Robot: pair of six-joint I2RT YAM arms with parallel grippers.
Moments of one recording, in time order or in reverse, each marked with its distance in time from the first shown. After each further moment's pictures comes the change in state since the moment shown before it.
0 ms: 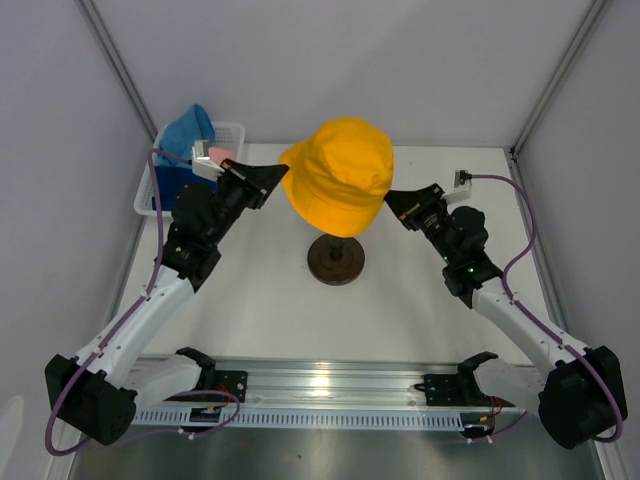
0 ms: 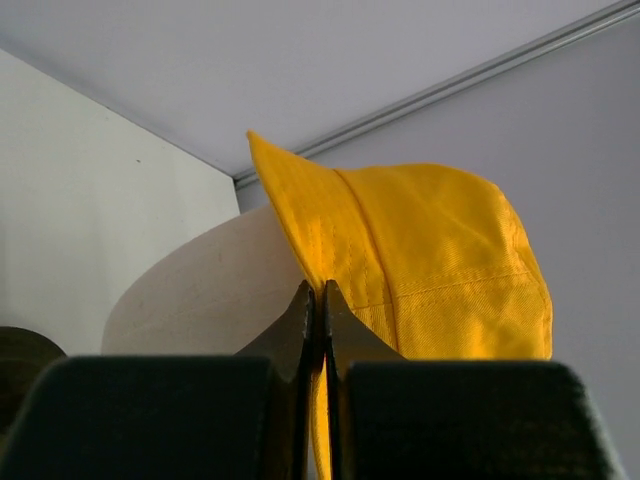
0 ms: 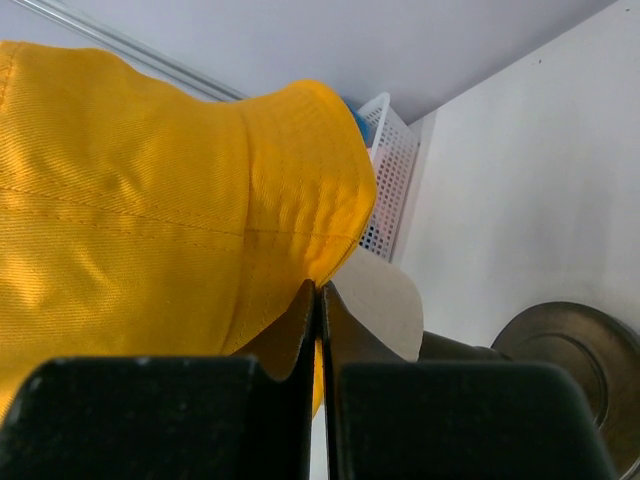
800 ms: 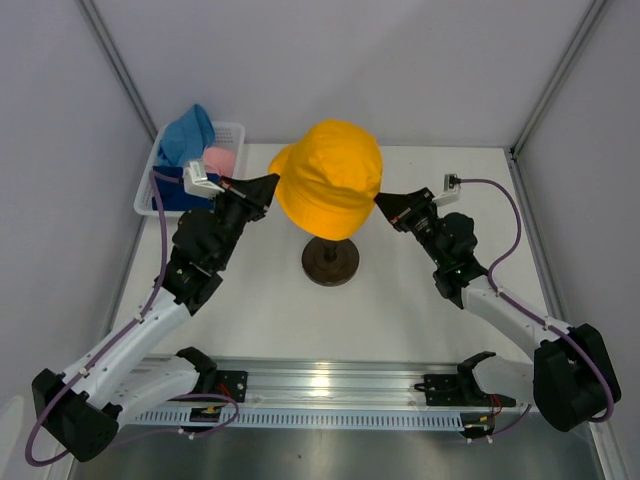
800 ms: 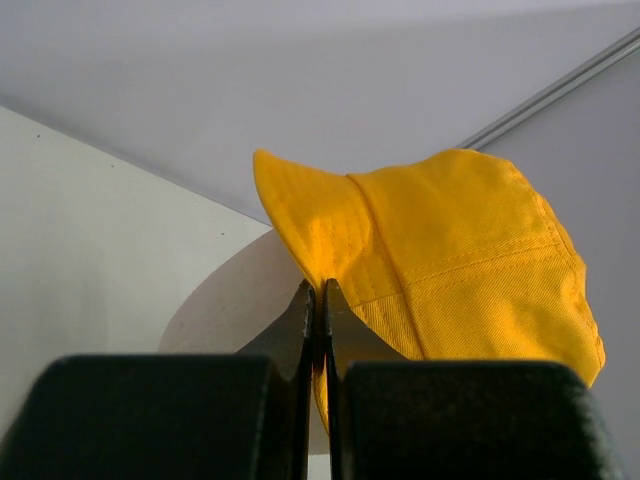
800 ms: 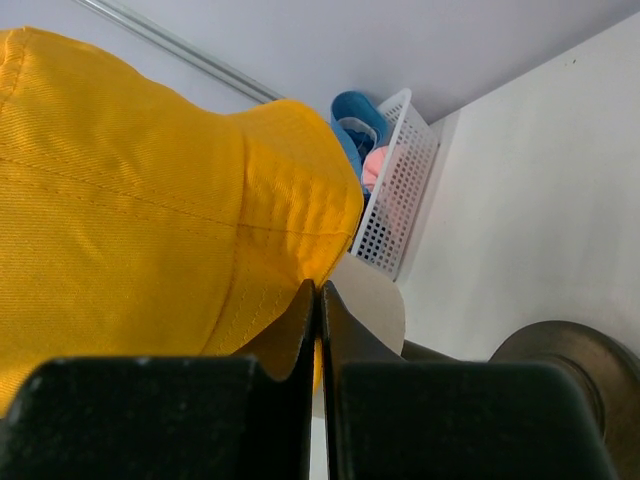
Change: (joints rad) left arm -0.154 -0.133 -0.103 0.028 -0.355 0.281; right arm 0.029 0.095 -0.069 0.220 -0.006 -0.007
